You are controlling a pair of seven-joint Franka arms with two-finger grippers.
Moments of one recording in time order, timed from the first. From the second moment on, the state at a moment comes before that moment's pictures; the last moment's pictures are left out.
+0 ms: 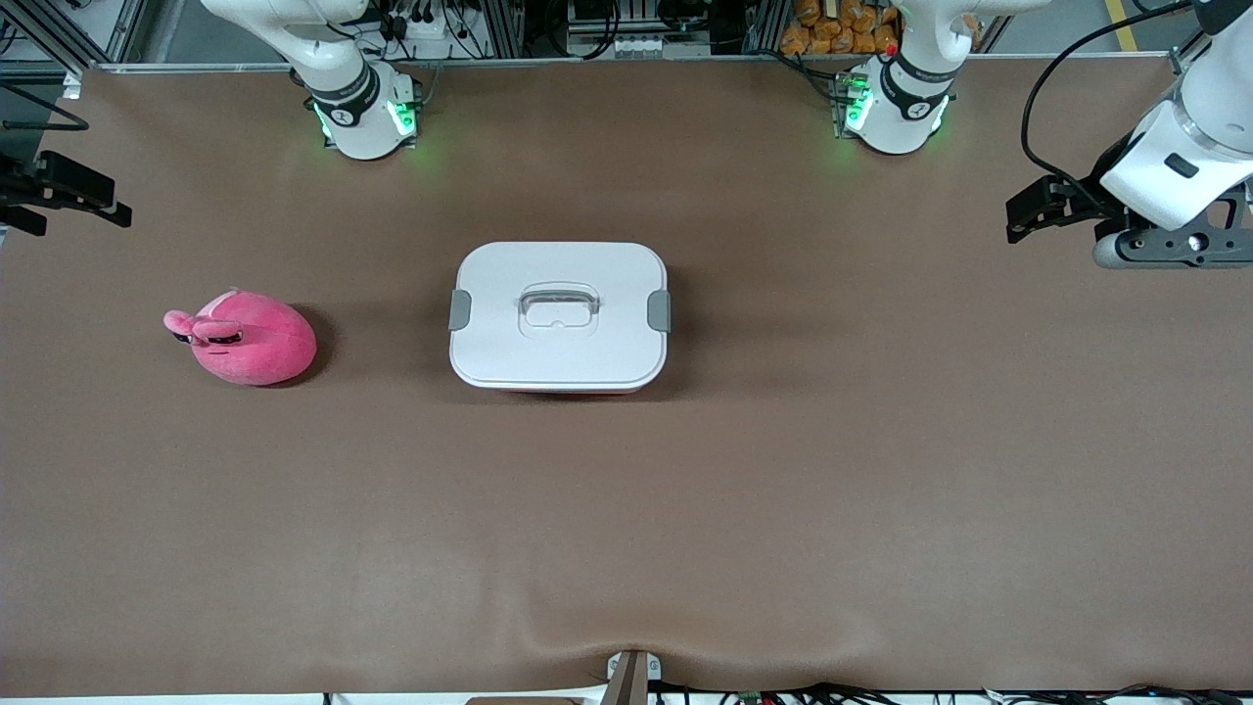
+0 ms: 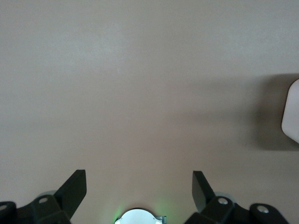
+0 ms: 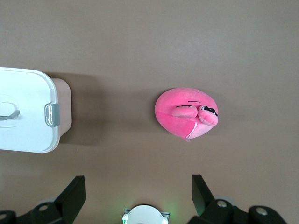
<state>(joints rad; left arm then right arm) -0.05 -0.03 -0.10 -1.61 0.05 1.52 -0.12 -0.03 0.01 -0.06 -1.46 0.06 1.34 -0.14</state>
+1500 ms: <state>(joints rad) -0.16 0.08 -0.21 -1.43 0.02 1.52 -0.56 -0.03 0.01 -0.06 -1.46 0.06 1.34 -0.14</state>
